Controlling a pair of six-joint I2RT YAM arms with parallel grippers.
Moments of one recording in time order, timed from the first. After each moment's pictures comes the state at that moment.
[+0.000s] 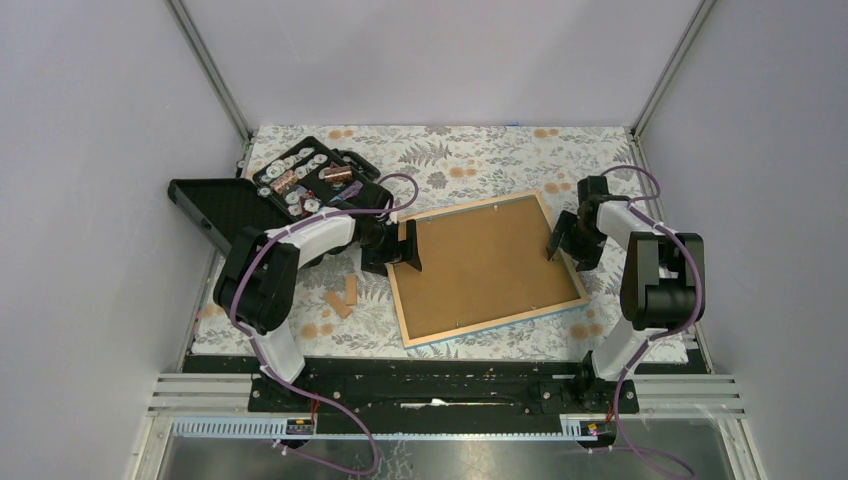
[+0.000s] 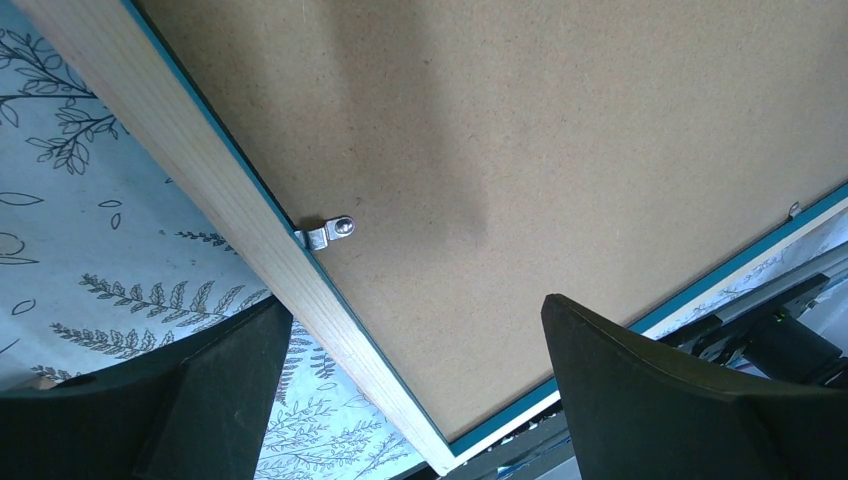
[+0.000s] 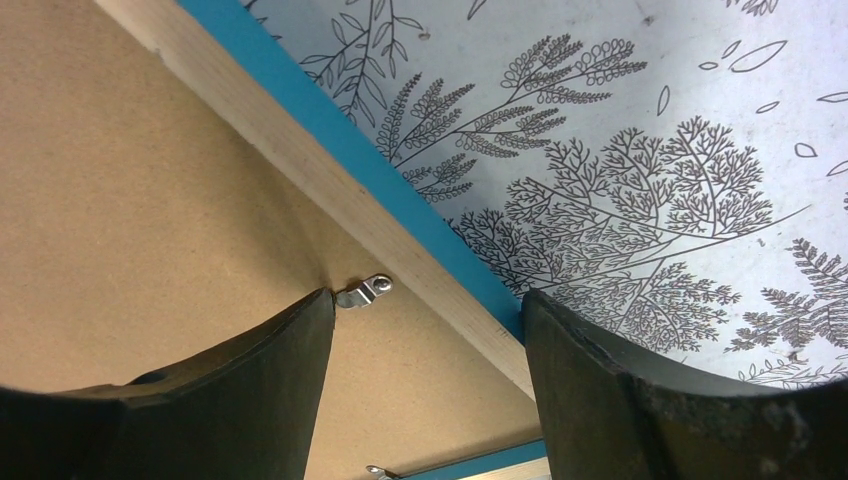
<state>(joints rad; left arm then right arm) -0.45 1.75 1.11 -0.55 0.36 -0.50 -0.03 1.72 1.05 -0.67 -0.02 0.42</state>
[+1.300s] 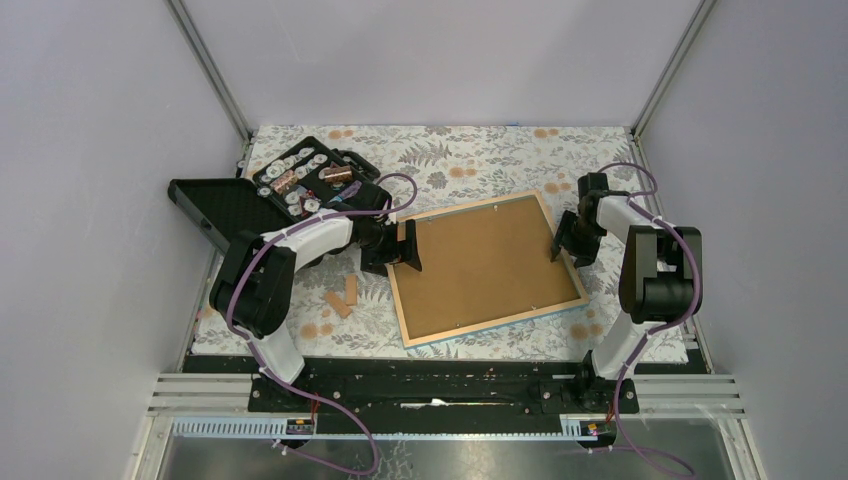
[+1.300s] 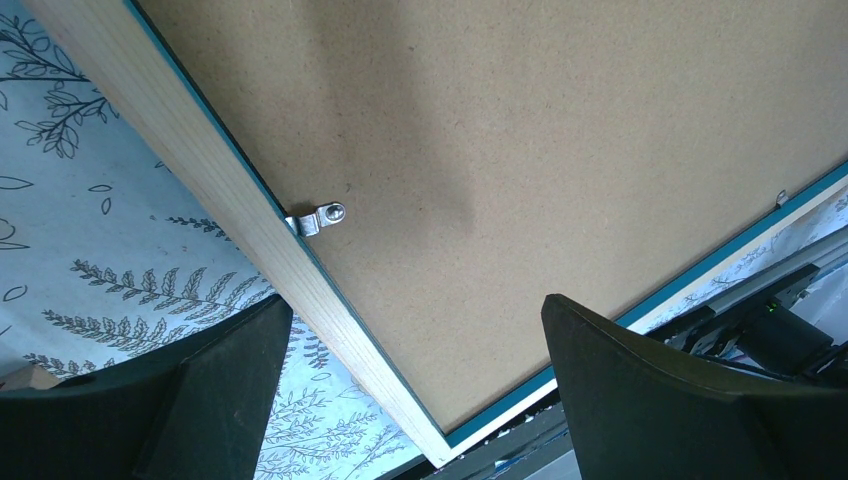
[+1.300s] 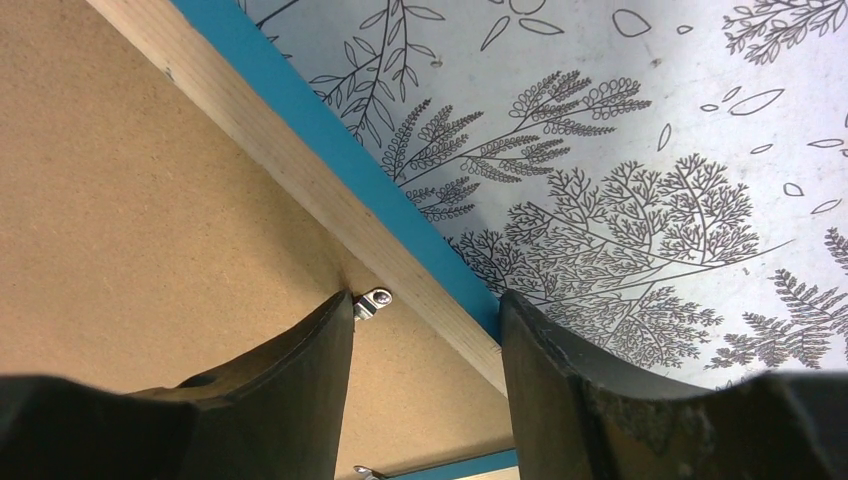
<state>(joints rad) -0.45 1.73 1.09 -0.54 0.38 -0.50 -0.04 1.78 1.10 -0.70 -0.02 0.36</state>
